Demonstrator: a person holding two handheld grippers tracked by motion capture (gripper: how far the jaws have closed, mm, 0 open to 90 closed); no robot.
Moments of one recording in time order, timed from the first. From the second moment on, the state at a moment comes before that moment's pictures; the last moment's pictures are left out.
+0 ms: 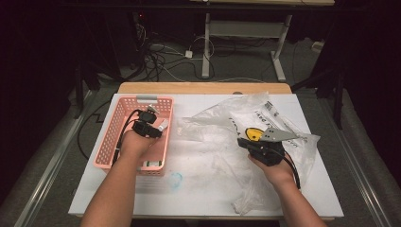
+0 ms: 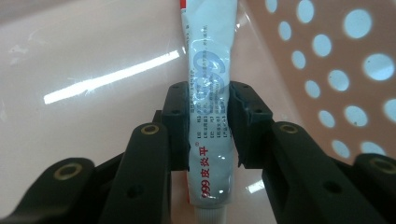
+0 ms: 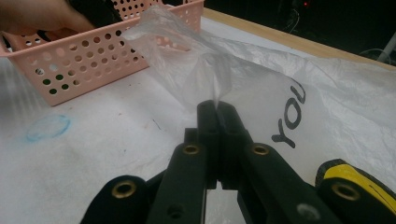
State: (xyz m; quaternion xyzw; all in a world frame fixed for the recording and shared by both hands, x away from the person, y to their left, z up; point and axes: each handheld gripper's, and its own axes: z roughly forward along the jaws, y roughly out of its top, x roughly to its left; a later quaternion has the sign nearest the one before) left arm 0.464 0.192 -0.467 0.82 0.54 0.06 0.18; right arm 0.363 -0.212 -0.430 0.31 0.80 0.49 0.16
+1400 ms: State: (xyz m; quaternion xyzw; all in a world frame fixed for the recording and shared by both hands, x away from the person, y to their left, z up) left arm 0.431 0.206 -0.427 0.79 0.55 0.09 0.27; right arm 0.363 -0.214 -0.428 0.30 0.80 0.49 0.17
